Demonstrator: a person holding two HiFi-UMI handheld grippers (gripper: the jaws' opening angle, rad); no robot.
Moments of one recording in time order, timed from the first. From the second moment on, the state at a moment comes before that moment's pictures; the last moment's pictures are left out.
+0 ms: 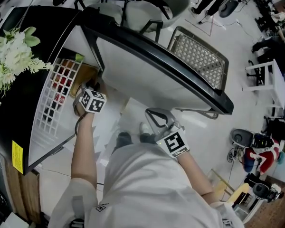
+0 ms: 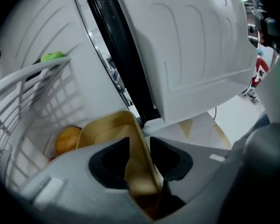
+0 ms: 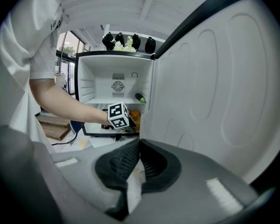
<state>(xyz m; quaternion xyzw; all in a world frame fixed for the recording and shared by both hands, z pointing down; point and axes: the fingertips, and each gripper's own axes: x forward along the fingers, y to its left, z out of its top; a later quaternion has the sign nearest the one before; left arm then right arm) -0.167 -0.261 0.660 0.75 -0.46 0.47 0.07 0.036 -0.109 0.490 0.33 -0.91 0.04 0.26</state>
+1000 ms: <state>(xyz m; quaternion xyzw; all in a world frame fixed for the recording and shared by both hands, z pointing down) -0.180 -0.258 0.663 0.75 -0.45 0.49 0.07 0.036 -0.111 0.491 0.32 -0.91 0.04 0.26</state>
